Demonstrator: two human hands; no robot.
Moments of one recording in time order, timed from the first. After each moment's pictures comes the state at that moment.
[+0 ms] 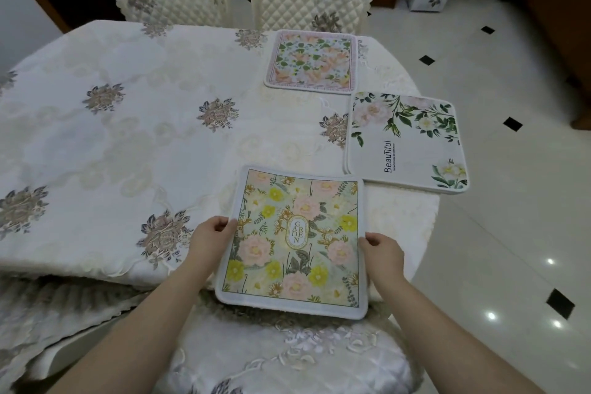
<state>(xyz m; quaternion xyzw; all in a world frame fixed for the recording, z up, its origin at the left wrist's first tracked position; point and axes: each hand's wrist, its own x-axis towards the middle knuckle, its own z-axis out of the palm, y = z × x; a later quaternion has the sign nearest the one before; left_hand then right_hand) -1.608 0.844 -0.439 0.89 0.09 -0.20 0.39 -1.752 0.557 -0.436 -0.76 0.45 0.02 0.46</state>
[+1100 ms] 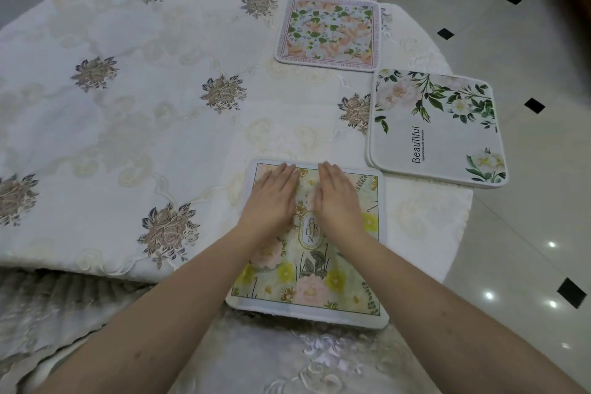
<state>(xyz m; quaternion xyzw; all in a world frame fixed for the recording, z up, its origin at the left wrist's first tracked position) -1.563 0.771 -0.478 0.92 -0.36 -0.04 0.13 -1.630 0.620 -0.461 -0.97 0.14 0.00 0.22</state>
